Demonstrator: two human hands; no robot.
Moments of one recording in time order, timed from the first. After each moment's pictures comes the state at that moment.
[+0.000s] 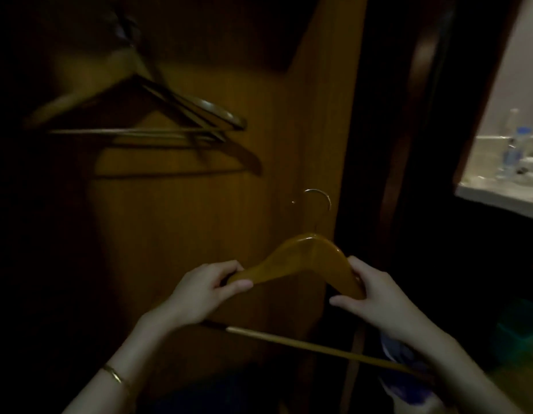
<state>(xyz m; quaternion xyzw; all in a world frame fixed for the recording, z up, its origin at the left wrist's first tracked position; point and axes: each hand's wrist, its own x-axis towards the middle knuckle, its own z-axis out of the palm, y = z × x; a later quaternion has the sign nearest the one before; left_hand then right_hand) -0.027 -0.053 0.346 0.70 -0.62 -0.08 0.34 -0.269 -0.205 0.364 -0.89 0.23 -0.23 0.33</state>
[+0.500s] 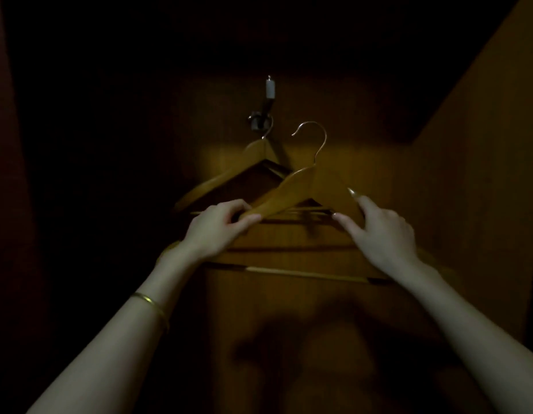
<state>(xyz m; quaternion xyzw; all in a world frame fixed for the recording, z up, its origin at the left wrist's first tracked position) 0.160 -0.014 0.523 0.80 -0.47 0.19 0.34 -0.004 -0.212 0.509 -0.87 0.18 -0.45 0.07</state>
